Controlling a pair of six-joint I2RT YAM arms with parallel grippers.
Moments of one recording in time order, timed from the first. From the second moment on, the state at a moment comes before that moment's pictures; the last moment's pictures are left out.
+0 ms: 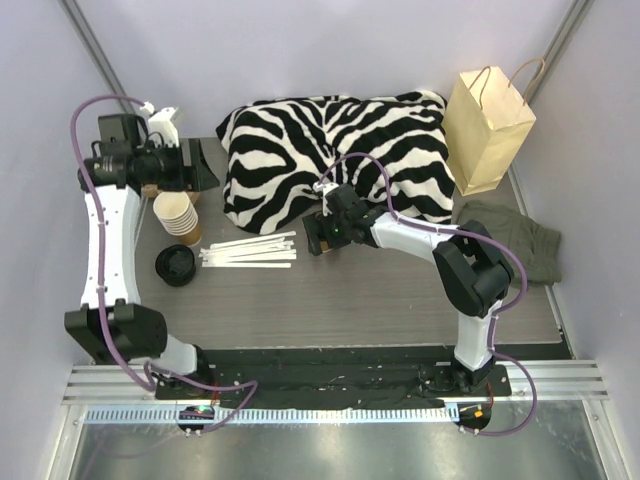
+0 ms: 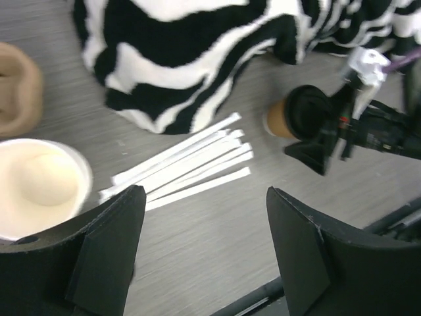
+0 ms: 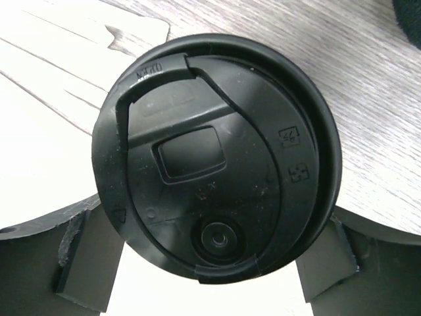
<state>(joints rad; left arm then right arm) 0.14 1.46 1.68 -1.00 0.57 0.07 0.68 1.89 1.28 -0.23 -0.06 0.23</state>
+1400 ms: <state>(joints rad) 0.15 2.34 2.33 -1.09 0.16 0.44 0.63 1.59 1.27 -0.53 -0.35 0.19</state>
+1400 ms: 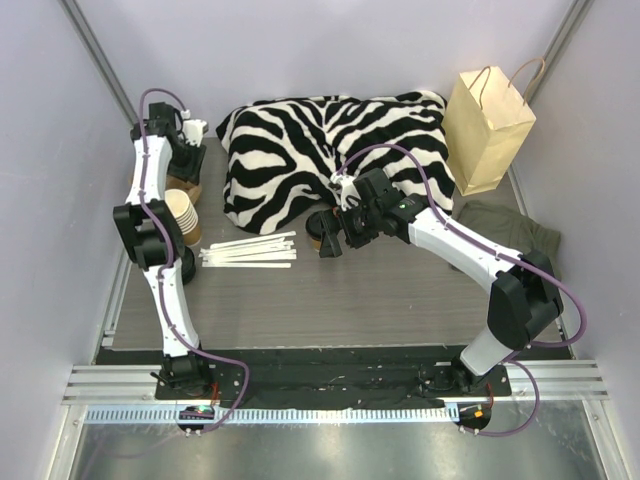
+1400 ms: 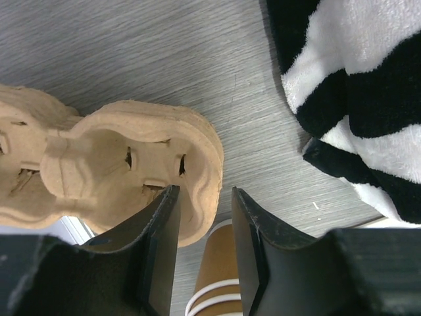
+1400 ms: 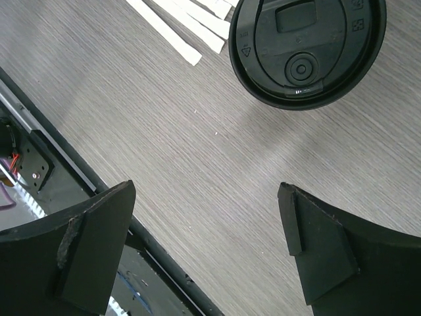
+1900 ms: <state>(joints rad) 0.14 2.37 2.33 -1.09 0.15 0.45 0.63 1.59 1.28 -0.55 -0.36 0.19</state>
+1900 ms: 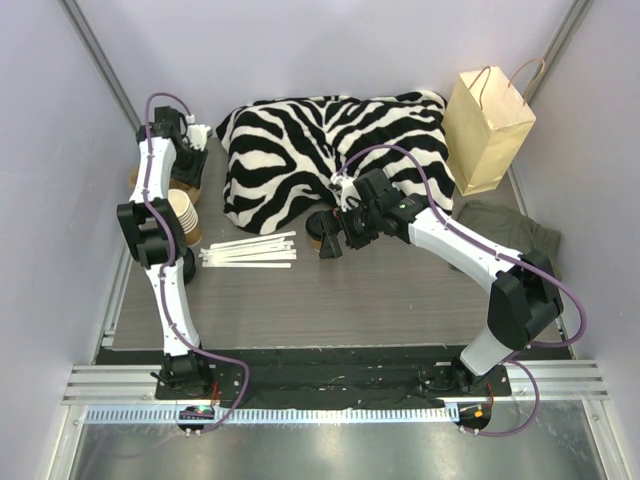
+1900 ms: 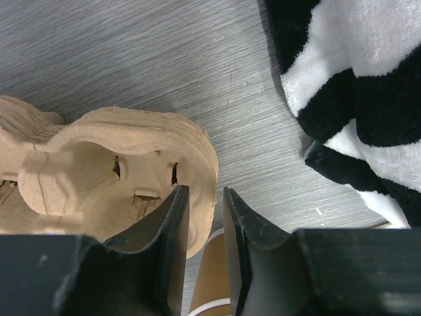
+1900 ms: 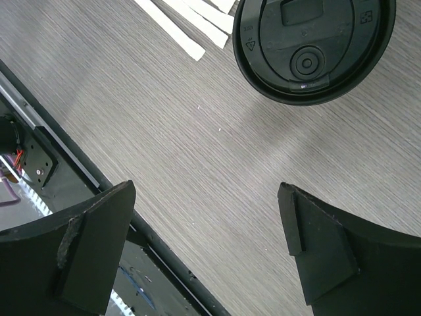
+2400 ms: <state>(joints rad) 0.14 2.39 2.33 -1.09 0.15 0.47 0.63 1.59 1.28 -0.55 -0.37 0.19</state>
